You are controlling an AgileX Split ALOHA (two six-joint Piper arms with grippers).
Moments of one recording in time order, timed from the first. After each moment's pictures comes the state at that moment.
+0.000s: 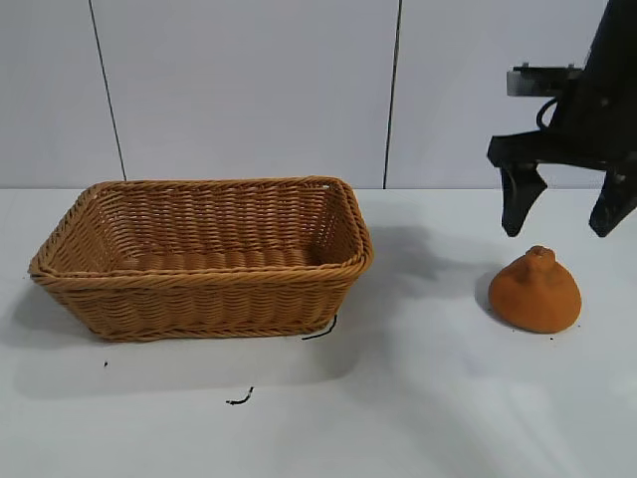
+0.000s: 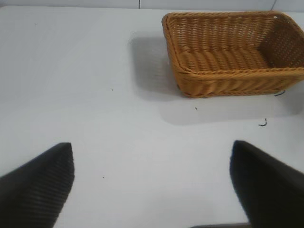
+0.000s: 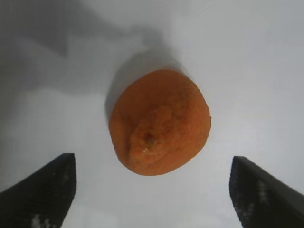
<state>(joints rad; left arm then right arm) -0.03 0.00 -0.50 -0.05 1.07 0.00 0.08 2.11 -1.42 0.03 0.86 0.08</state>
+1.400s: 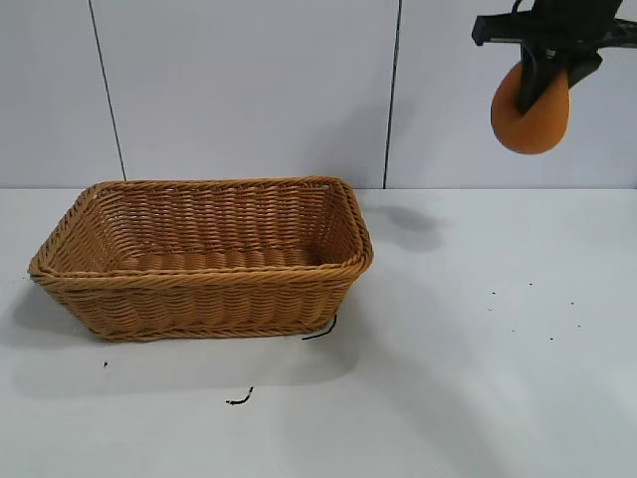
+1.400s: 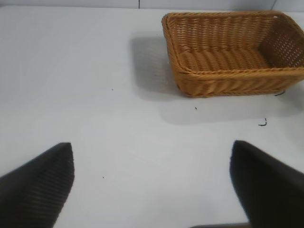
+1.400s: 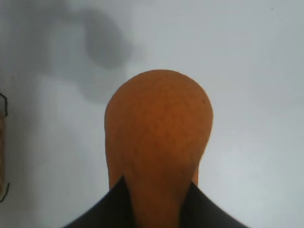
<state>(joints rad) -0.03 0.00 -0.50 -0.05 1.07 0.00 0.25 2.06 -2.02 0.02 1.18 0.08</state>
